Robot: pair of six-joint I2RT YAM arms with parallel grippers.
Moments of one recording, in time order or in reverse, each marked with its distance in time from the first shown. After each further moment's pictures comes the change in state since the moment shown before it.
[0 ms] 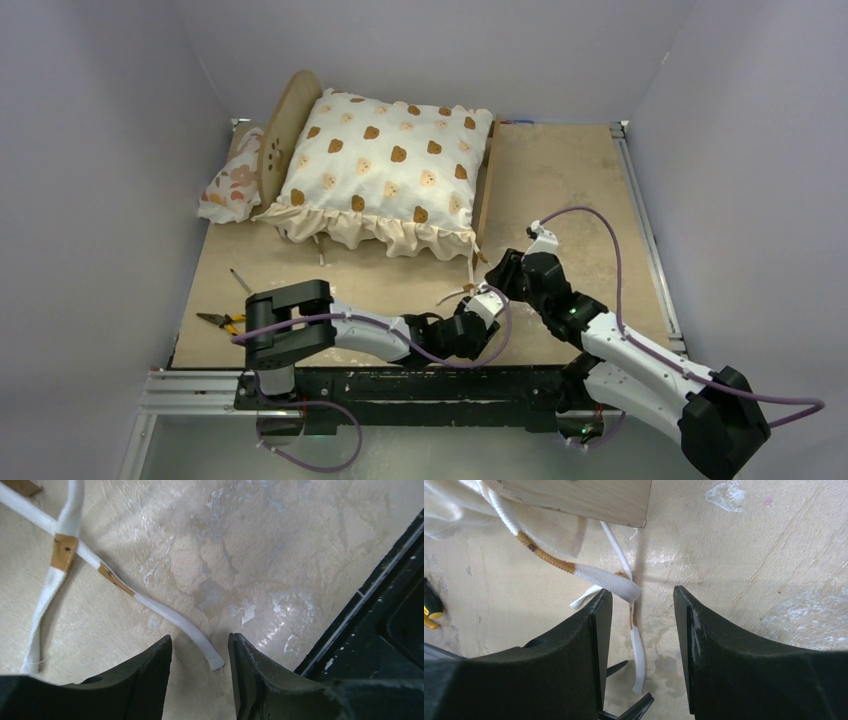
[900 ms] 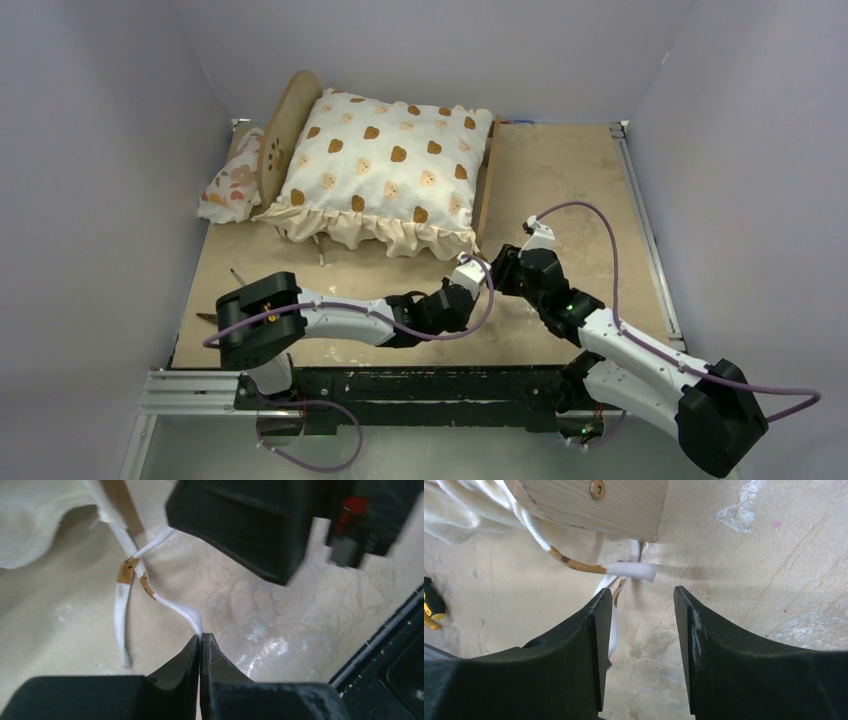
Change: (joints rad) left arm 0.091 -0.105 0.000 -0.069 -0.033 -0.047; right arm -0.001 0.042 0.015 0.058 -0.002 -0.034
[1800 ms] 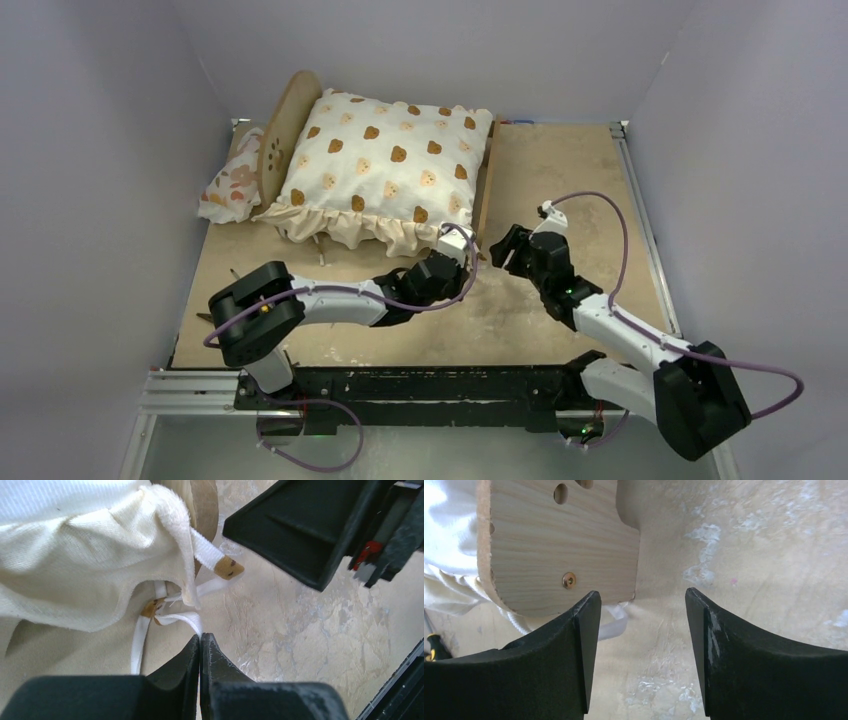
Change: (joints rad) left arm 0.189 -0.013 -0.021 0.161 0.086 0.026; right arm -0.152 0.097 0.028 0.138 0.003 -0.026
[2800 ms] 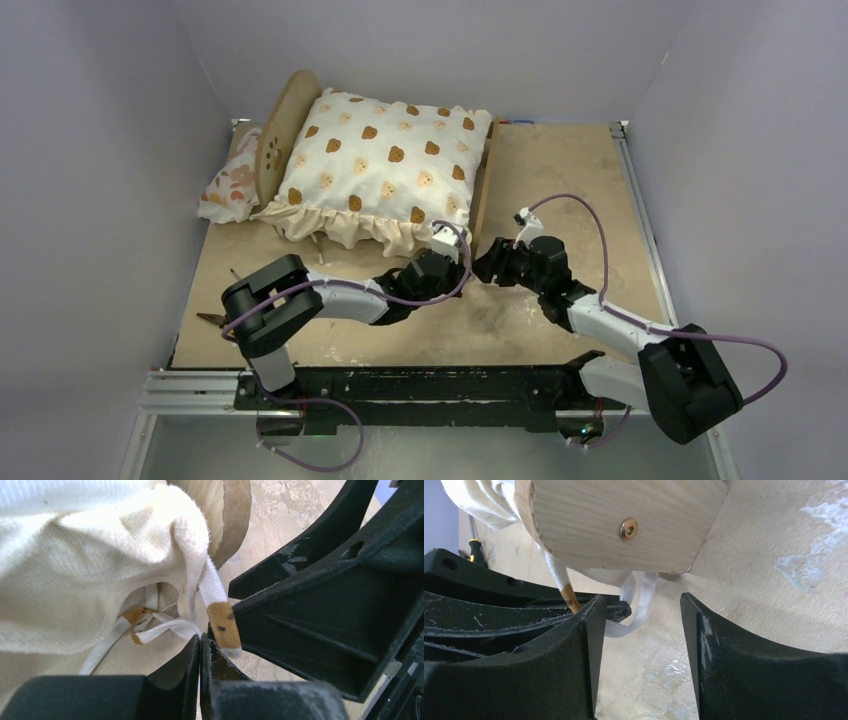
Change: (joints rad) left arm 0.056 0.076 -0.039 0.173 0.075 -0.076; right arm -0.024 0.123 -0.056 0.202 -0.426 -0.069
